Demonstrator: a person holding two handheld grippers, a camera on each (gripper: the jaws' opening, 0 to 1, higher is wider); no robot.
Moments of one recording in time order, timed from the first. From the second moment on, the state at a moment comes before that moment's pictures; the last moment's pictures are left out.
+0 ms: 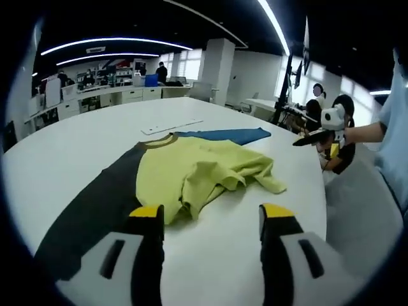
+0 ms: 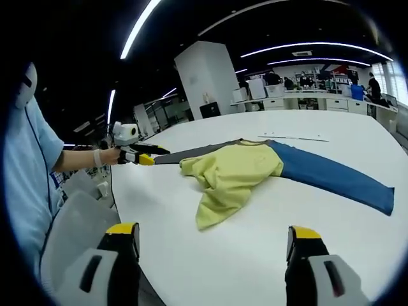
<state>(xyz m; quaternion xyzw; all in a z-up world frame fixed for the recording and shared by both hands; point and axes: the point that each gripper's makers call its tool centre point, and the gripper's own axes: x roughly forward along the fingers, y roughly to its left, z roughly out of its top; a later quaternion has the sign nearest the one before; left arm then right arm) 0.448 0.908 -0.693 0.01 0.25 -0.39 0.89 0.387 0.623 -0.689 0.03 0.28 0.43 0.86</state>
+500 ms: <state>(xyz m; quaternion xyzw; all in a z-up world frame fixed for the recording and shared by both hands) 0.459 0.891 -0.739 0.01 0.30 -0.38 0.87 0.385 0.631 -0.696 0.03 0.28 0.44 0.85</state>
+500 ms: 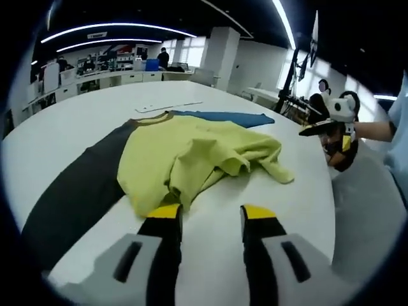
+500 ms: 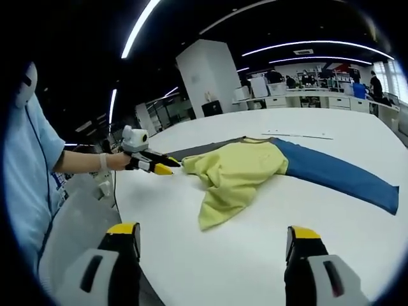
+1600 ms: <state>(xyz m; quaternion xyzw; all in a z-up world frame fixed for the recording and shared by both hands) 0.472 0.890 -0.752 0.00 0.32 -0.35 0.88 0.378 0.667 -0.717 0.01 0.31 0.47 0.83</state>
